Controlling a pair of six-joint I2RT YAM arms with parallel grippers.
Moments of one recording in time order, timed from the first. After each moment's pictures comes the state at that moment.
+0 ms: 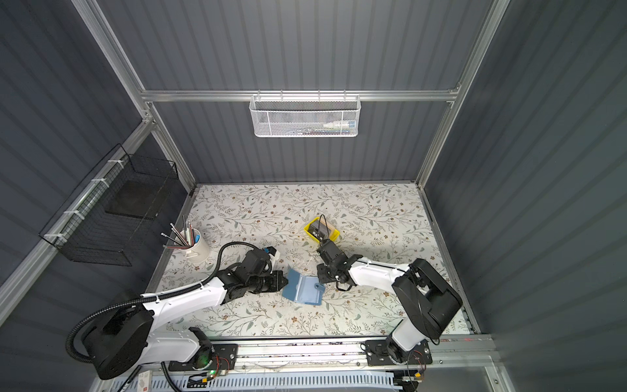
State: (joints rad) left arm -0.77 1.32 0.58 -0.14 0.24 -0.72; right arm 0.73 1.54 0.73 -0.24 0.03 0.48
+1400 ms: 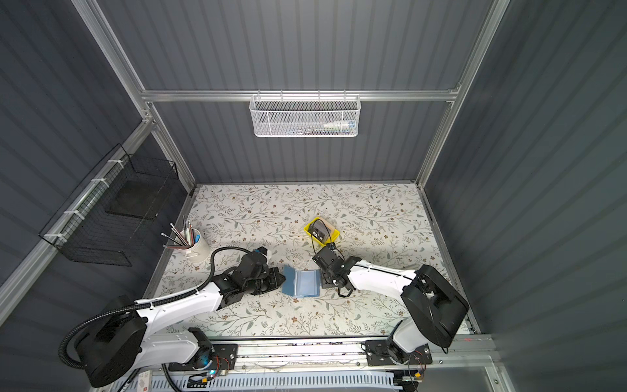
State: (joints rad) left arm -0.77 1.27 0.53 -0.06 0.14 -0.93; right arm 0.80 1.49 0.75 -0.46 0.24 0.60
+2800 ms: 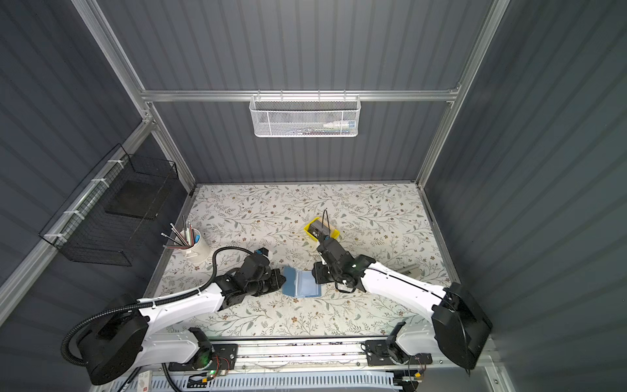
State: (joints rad) left arm -0.81 1.28 0.53 -0.06 0.10 -0.92; right arm 0.81 1.36 0.82 -0.40 -0.06 0.58
